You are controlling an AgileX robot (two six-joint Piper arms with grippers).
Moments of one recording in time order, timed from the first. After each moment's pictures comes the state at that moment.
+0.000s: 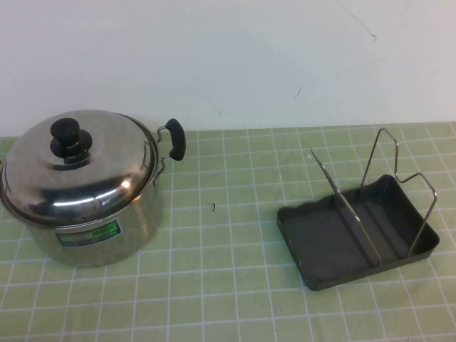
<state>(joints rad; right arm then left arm) -0.01 -0.01 0.02 -0.16 0.42 -0.04 0.06 -0.02 0.02 -0.08 0.34 0.25</state>
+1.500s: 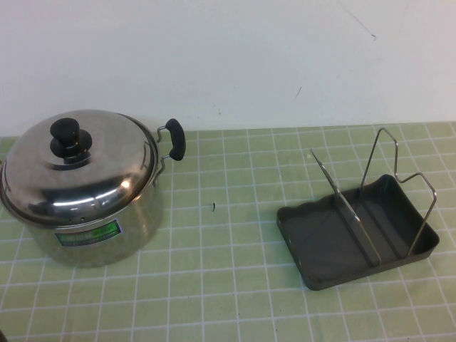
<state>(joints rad) -0.01 -0.01 0.02 -0.16 0.42 -0.04 0.06 -0.02 0.02 -0.31 0.31 0.17</state>
